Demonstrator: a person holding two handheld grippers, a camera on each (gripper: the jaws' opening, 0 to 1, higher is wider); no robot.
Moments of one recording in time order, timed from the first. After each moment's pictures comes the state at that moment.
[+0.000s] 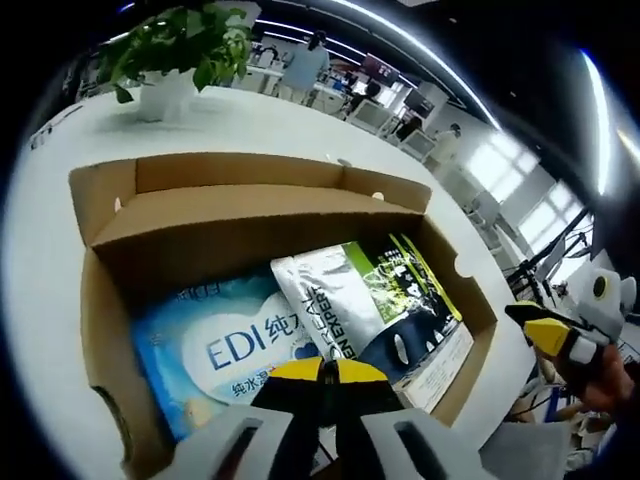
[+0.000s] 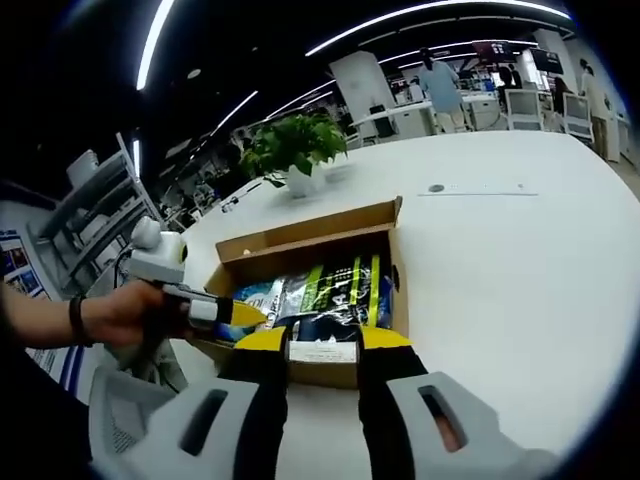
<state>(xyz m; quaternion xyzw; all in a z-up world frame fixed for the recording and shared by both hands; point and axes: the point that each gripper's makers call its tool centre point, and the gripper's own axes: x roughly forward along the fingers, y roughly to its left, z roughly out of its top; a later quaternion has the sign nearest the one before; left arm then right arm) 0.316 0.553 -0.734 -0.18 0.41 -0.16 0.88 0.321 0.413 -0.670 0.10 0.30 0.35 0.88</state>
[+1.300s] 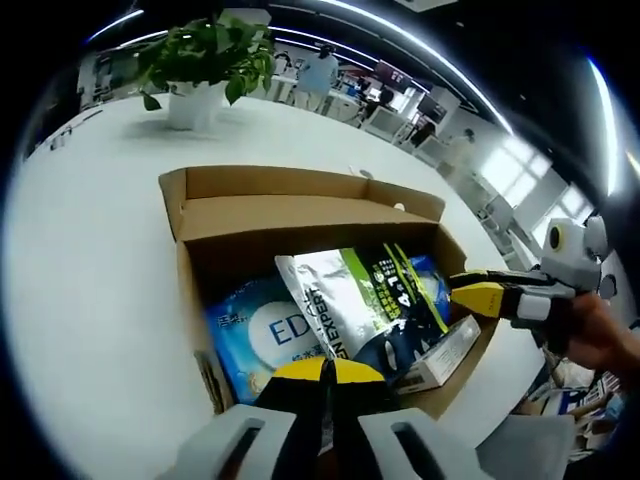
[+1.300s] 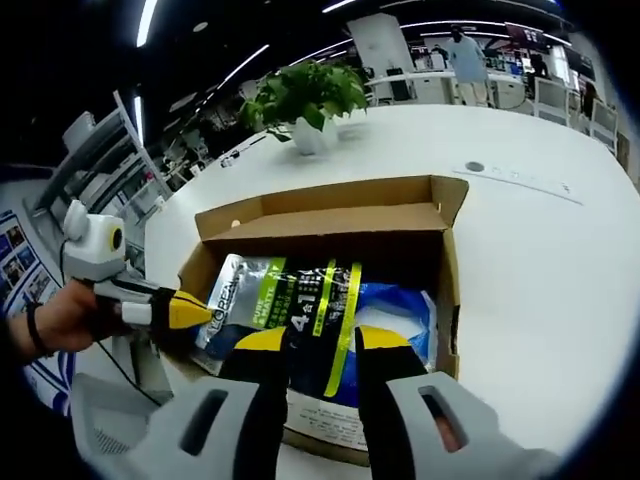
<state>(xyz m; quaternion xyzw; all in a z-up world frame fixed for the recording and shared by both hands) 0.299 0.598 -0.724 -0.16 0.41 -0.13 0.89 0.368 0.480 -0.713 0.03 0.38 0.38 0.84</state>
